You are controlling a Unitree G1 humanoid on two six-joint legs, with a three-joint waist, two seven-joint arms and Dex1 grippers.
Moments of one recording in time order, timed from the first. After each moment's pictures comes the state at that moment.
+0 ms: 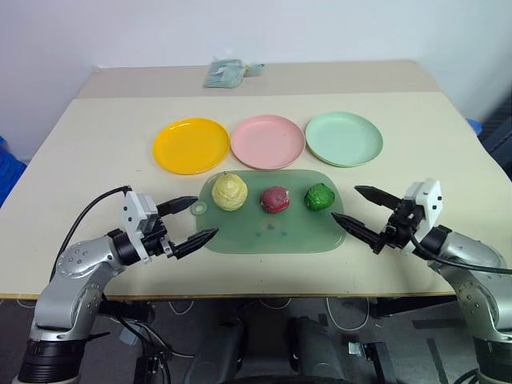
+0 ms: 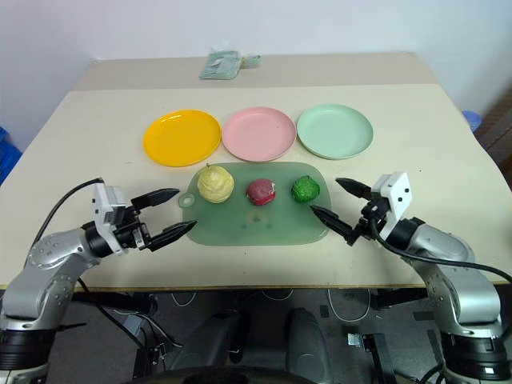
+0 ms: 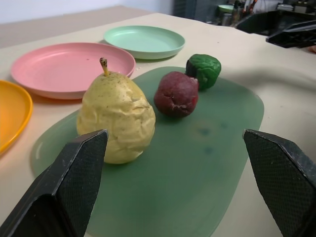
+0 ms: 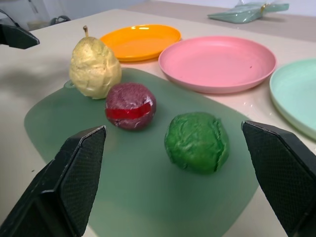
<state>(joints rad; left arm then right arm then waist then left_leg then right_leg) -0.01 0.61 0.17 -0.30 -0.55 0.28 -0.95 0.03 -0.64 -0.27 -0.38 0.60 0.42 0.79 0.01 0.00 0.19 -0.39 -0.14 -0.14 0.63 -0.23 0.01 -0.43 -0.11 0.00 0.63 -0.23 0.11</state>
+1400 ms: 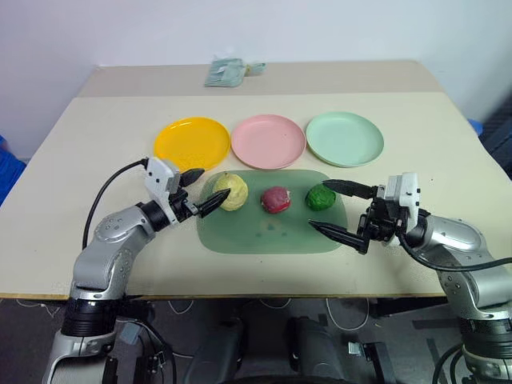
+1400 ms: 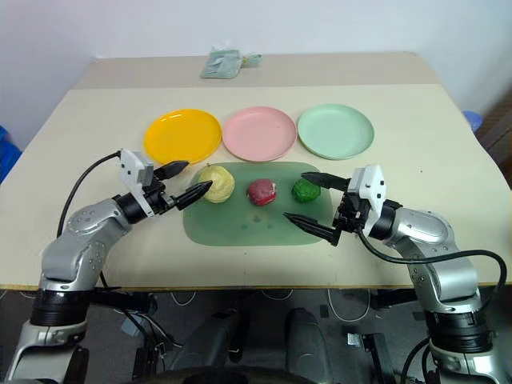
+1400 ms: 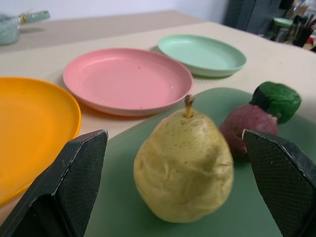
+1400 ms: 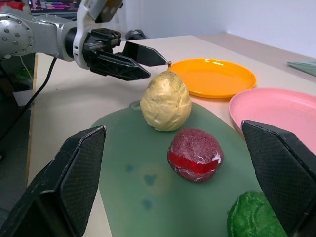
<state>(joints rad) -0.29 0.48 0.07 -0.16 -0.47 0.43 -0.68 -0.15 -0.65 -0.13 -0.33 0.57 0.30 1.01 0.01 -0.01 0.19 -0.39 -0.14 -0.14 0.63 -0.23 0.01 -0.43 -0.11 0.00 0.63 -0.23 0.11</state>
